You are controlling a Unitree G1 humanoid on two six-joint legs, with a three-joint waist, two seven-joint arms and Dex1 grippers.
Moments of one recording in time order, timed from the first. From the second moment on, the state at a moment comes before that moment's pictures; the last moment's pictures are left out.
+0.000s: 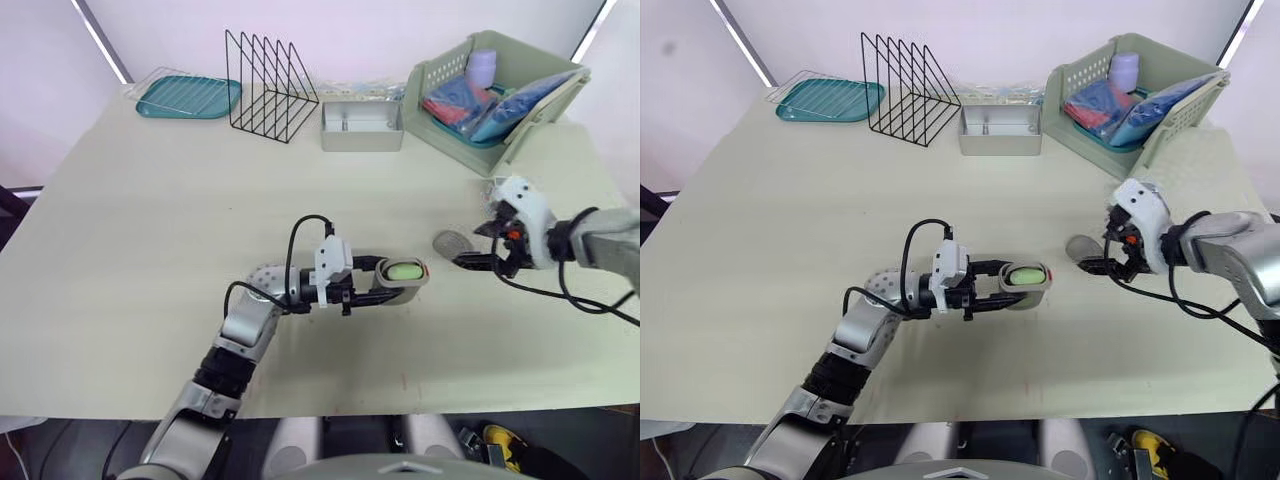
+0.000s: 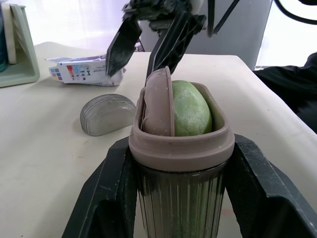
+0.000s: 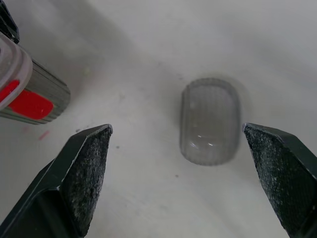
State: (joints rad) left arm -0.37 0.30 -0.28 0.07 -0.29 0.04 -1.11; right arm -0.64 -0.97 0.20 -0.22 0.56 1.15 0.80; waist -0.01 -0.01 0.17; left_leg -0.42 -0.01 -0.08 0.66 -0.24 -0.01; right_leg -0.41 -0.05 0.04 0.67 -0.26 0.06
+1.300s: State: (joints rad) left arm -0.36 0.32 -0.28 0.05 -0.30 0.04 -1.09; right arm -1.12 -0.80 0.70 0.24 0.23 1.26 1.06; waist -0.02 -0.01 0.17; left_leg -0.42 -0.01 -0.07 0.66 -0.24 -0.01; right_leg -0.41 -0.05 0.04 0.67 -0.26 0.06
